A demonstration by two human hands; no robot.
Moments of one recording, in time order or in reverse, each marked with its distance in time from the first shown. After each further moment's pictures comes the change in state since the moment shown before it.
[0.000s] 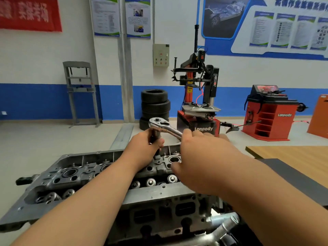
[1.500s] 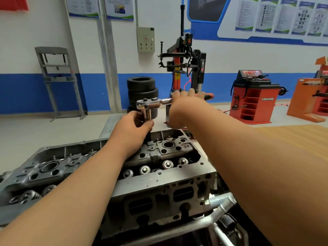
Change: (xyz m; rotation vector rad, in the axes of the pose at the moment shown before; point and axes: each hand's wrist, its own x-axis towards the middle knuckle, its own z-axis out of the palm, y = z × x) left_hand 0.004 -0.005 -0.003 -0.064 0.050 -0.019; right_hand 0.134 0.019 0.026 -0.111 -0.006 0.206
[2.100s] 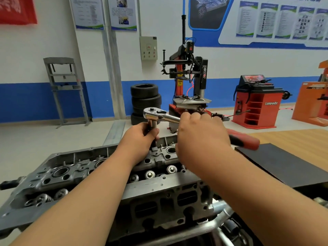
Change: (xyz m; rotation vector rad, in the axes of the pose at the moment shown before) left_hand -0.002 -0.003 0.004 -0.042 -0.058 -0.001; right_hand -0.101 -0.003 0.001 -0.041 0.242 -0.047
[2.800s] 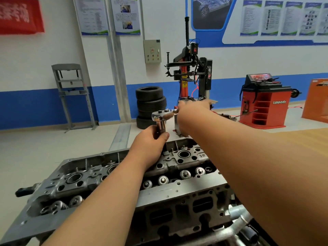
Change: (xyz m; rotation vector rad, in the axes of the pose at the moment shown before) left_hand 0.006 -0.005 -0.002 0.047 0.003 -0.004; right_hand 0.110 -0.012 0.008 -0.080 -0.311 0.058
